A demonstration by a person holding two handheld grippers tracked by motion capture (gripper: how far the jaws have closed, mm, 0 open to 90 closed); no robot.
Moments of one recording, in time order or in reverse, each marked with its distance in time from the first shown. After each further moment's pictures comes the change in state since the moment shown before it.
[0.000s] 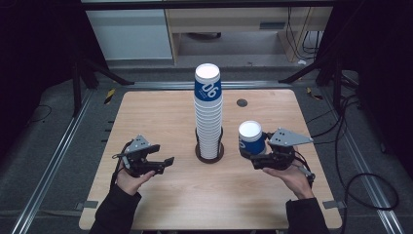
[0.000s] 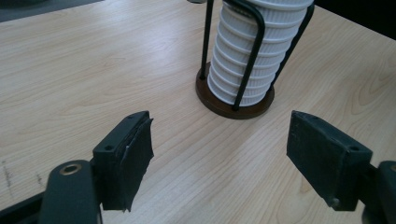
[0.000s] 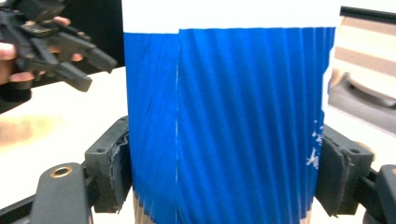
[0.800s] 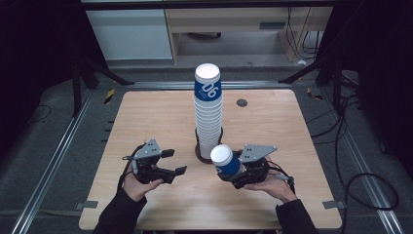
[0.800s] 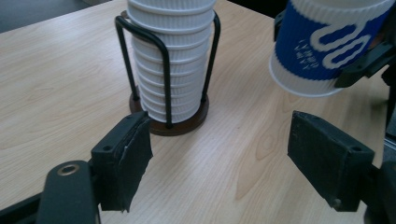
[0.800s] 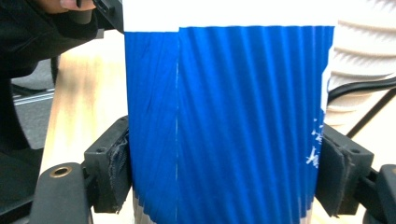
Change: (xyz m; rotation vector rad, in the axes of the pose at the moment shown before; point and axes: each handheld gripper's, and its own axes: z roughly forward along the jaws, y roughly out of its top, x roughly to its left) left arm -0.037 0.014 0.001 -0.014 -0.173 0.099; right arm 0.040 -0.025 0.051 0.149 0.271 -0.103
